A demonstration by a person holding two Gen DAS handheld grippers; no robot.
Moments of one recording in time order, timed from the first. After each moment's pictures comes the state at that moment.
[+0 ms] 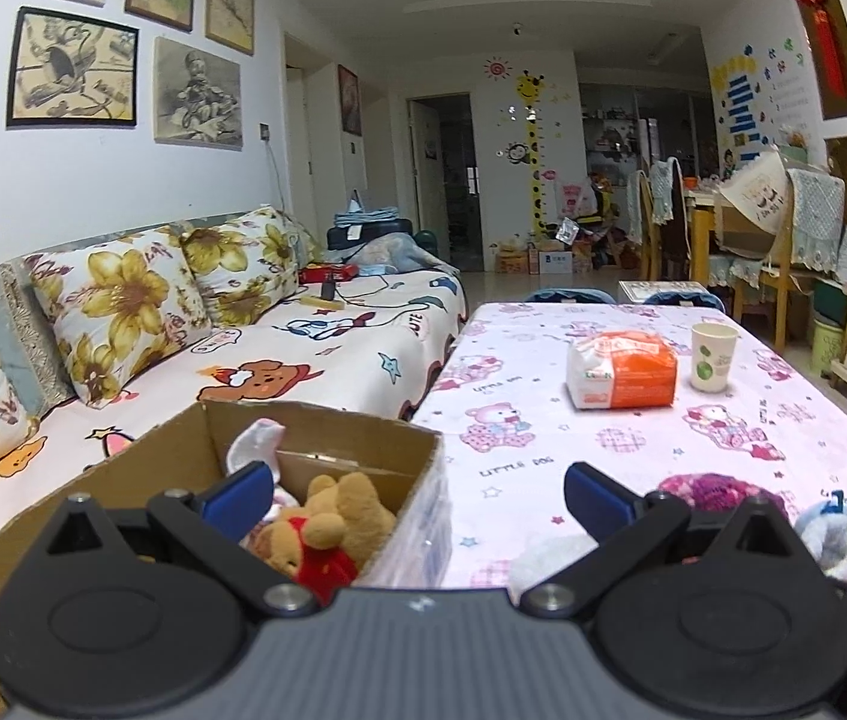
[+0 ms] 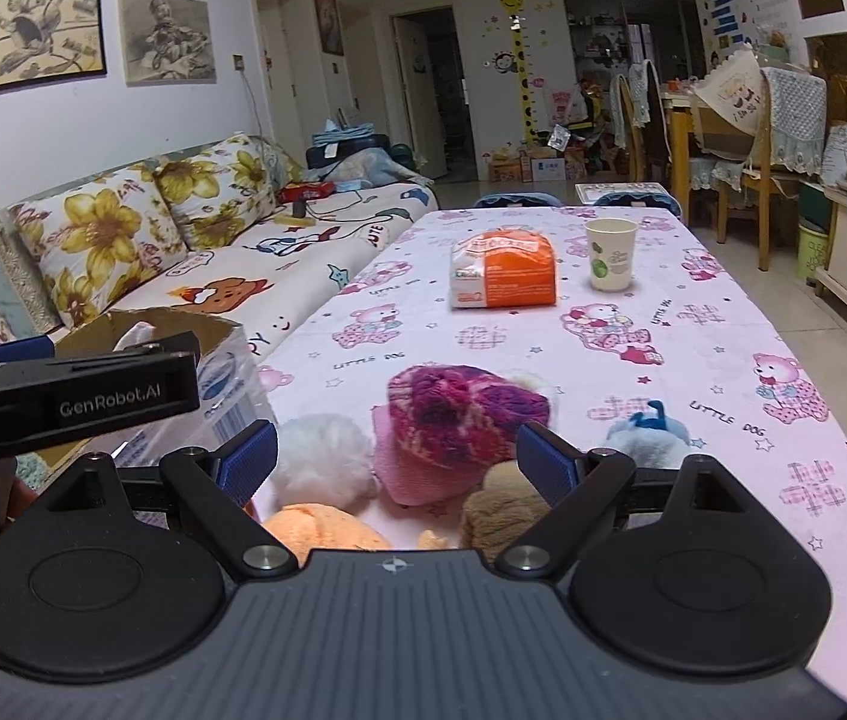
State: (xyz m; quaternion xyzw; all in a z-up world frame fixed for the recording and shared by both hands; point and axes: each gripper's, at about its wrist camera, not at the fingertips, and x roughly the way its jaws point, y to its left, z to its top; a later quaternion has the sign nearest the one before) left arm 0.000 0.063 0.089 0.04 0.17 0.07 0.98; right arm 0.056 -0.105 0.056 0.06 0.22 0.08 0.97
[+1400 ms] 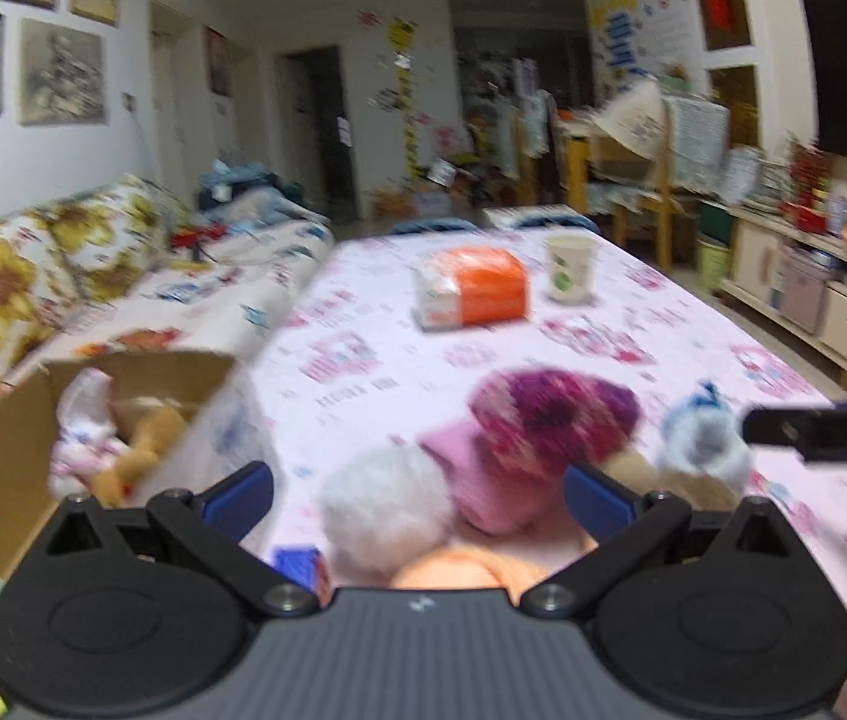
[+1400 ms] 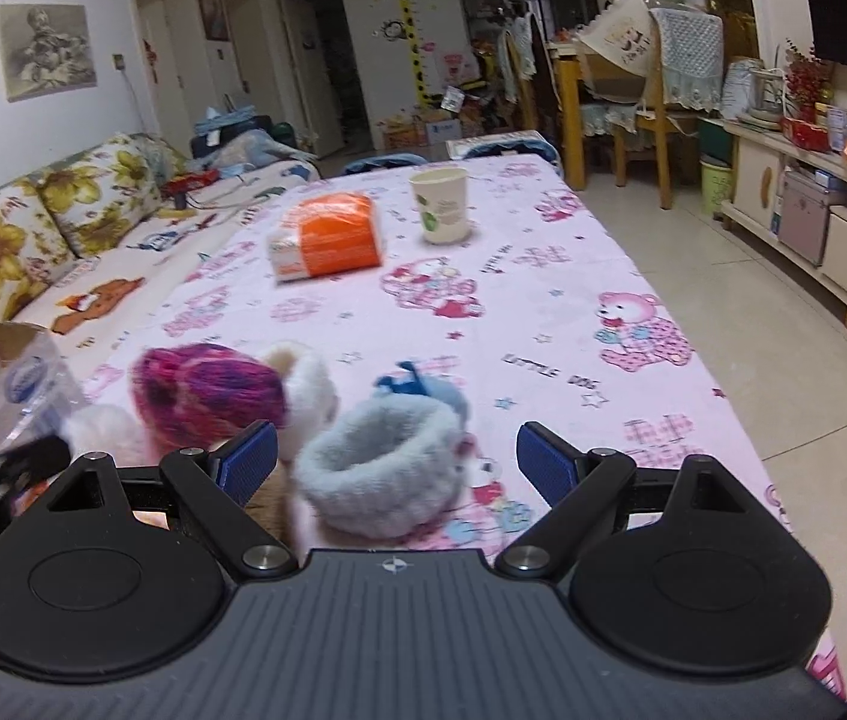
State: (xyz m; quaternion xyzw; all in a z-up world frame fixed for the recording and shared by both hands) left arm -0.005 0.013 0.056 0.07 0.24 -0.07 0.97; right arm 0.050 -0.174 0.034 0.09 0.26 -0.02 0.96
